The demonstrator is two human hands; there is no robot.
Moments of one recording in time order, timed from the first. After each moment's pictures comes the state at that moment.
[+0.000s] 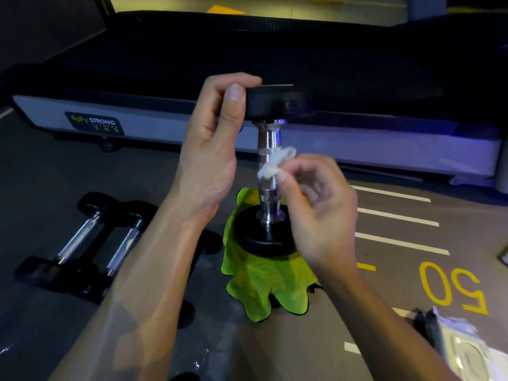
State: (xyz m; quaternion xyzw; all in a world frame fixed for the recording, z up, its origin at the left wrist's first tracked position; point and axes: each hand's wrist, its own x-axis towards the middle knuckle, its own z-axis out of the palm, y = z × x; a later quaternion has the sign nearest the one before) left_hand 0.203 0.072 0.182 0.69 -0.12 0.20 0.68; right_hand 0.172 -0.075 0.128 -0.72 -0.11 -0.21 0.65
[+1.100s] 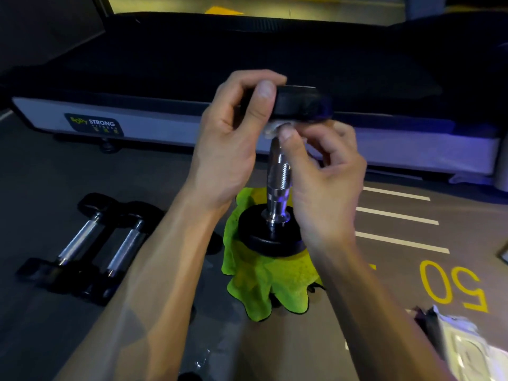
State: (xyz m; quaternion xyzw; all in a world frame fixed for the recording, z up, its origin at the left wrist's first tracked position) left_hand 0.206 0.059 0.191 0.72 -0.15 0.20 0.64; right_hand 0.186 -0.063 0.161 -0.67 -0.05 -0.26 0.70
